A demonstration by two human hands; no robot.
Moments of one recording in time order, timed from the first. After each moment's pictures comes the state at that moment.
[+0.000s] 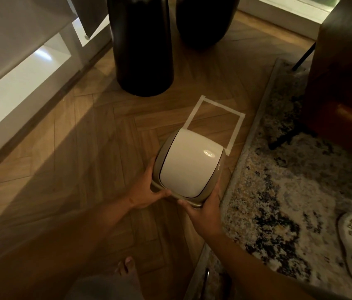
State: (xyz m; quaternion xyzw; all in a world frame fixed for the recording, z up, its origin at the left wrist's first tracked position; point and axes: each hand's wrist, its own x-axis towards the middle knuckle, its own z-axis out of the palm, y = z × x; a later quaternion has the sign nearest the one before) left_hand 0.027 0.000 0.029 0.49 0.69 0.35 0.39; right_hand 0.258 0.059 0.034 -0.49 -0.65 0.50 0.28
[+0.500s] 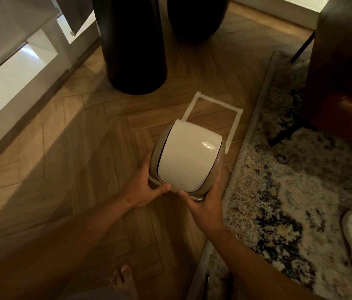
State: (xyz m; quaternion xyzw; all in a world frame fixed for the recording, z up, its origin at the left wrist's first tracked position) left_hand 0.028 0.031 0.025 0.48 0.68 0.39 0.38; right_hand 0.250 0.086 0.035 -0.51 -0.64 0.49 0.31
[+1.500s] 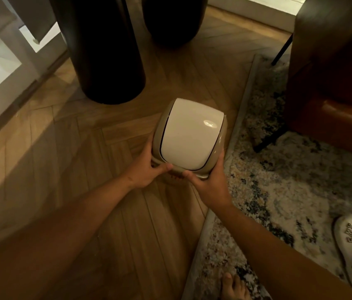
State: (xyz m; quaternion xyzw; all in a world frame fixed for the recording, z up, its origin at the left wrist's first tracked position) left_hand 0.046 0.167 0.031 0.49 0.65 0.41 0.42; right_hand 0.269 0.223 0.021 -0.45 -0.67 0.48 0.34
